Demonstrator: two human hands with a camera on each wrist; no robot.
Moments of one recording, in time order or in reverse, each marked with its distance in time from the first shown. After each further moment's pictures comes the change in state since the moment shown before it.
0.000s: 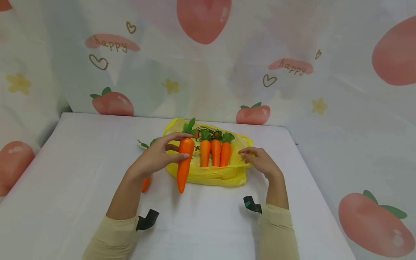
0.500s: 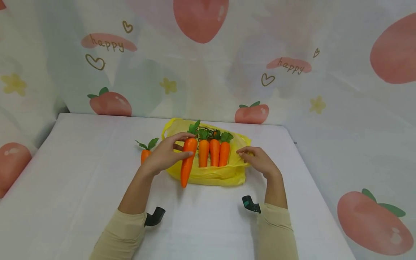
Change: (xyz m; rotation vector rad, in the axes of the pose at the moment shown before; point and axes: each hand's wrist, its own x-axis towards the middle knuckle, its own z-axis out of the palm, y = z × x) left_hand 0.024 -0.008 0.019 0.115 0.062 -0.019; right_hand 0.001 0.000 0.003 0.005 0.001 0.009
